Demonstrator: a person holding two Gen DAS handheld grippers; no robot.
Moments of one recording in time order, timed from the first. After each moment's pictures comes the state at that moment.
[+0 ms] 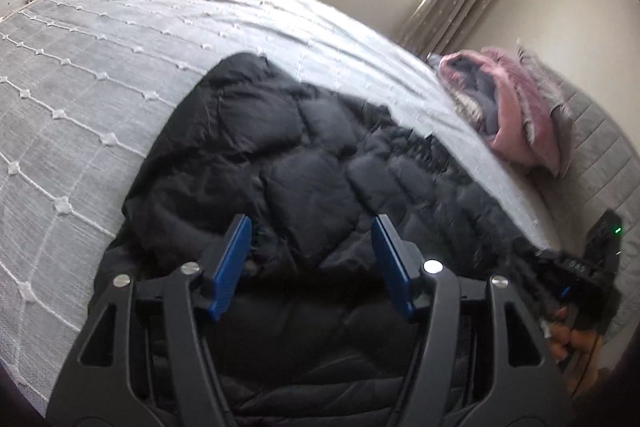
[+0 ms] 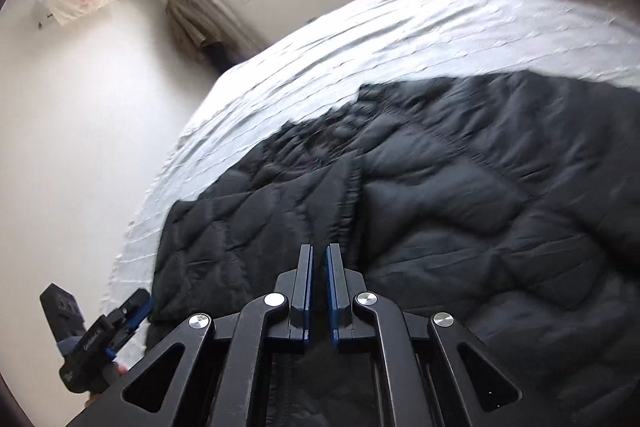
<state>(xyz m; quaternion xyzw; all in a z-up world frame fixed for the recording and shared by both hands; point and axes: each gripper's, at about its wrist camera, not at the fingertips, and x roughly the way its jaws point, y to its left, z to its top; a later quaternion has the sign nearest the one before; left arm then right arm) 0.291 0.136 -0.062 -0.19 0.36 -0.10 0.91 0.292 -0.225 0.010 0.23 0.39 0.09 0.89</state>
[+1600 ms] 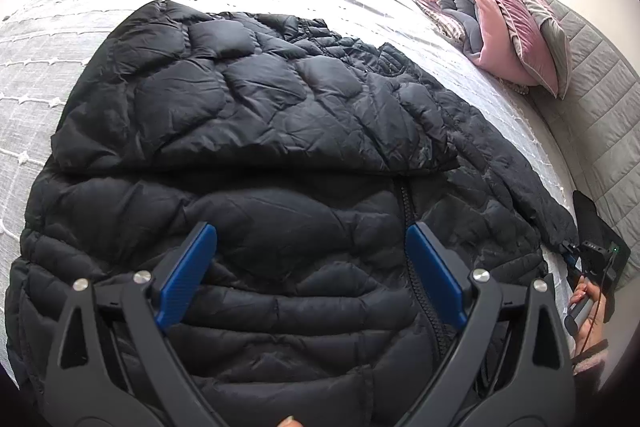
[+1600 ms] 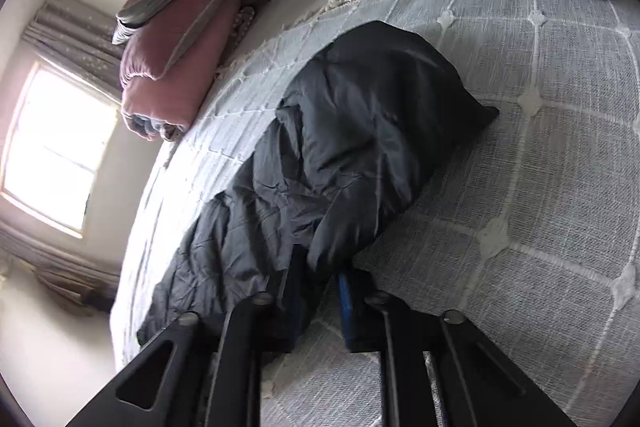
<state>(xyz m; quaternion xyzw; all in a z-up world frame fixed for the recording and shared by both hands) 0.255 0.037 -0.055 -0.12 0.43 -0.14 0.88 0.101 -0.586 -0.053 0.51 0.23 -0.25 0.79</state>
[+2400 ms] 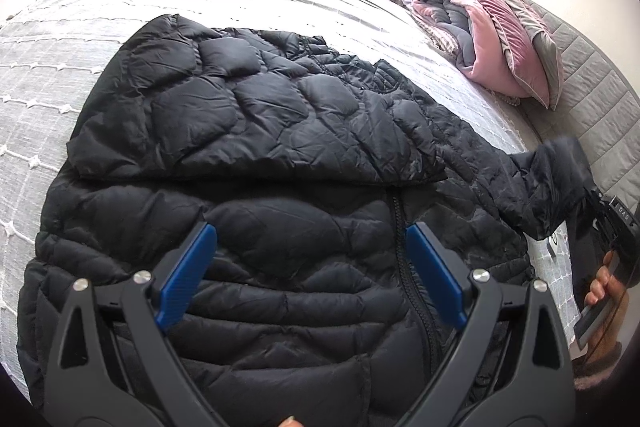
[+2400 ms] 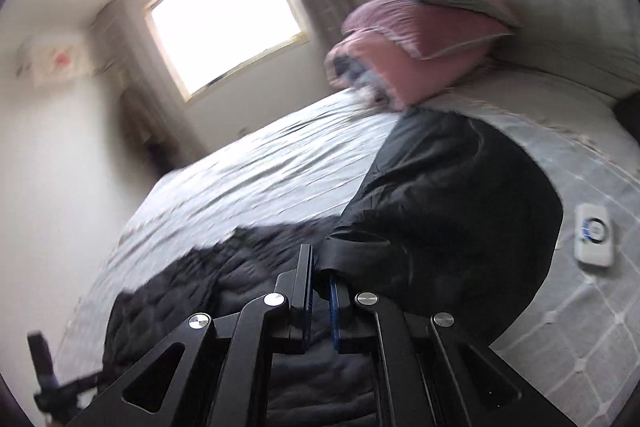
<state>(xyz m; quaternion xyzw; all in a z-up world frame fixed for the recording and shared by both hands) 0.244 0.051 -0.041 -0.14 0.42 -0.14 0.89 0.178 -0.369 0.095 0.20 0.23 0.00 0.95</state>
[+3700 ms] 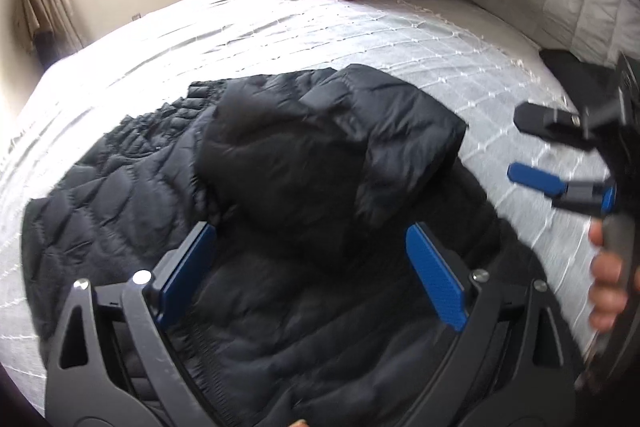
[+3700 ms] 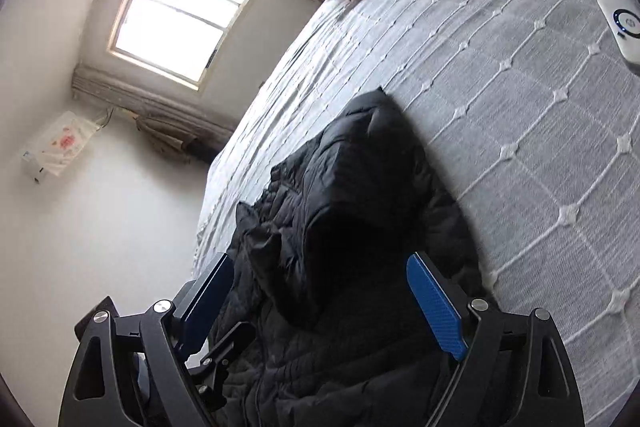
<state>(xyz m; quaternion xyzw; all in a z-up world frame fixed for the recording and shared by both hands) 0.241 -0.203 0.006 0.14 0.39 -0.24 0.88 0.186 -0.462 0.009 0.47 0.31 0.07 0.83</state>
